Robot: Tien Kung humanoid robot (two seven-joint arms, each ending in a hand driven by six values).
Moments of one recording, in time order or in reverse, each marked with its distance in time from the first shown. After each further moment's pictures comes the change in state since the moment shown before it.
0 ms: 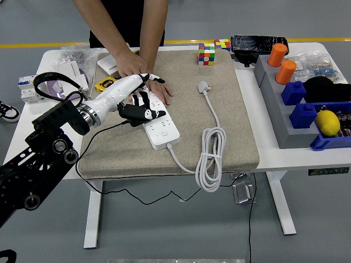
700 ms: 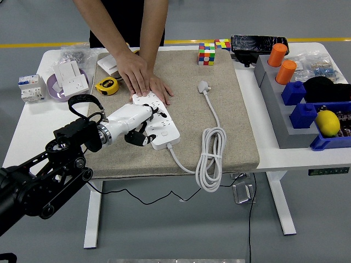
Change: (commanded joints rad) left arm -0.025 -0.017 0.148 0.160 0.186 0.022 -0.018; right arm 0.001 -0.001 -0.005 0.000 0.000 0.001 0.000
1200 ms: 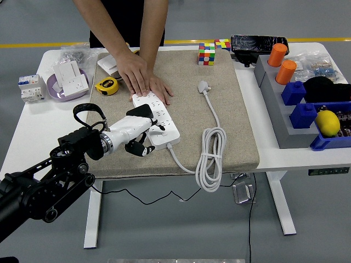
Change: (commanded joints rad) left arm 0.005 -0.018 0.027 0.054 -0.035 -0.005 -0.002; right arm -0.002 0.000 -0.003 0.000 0.001 0.000 0.000
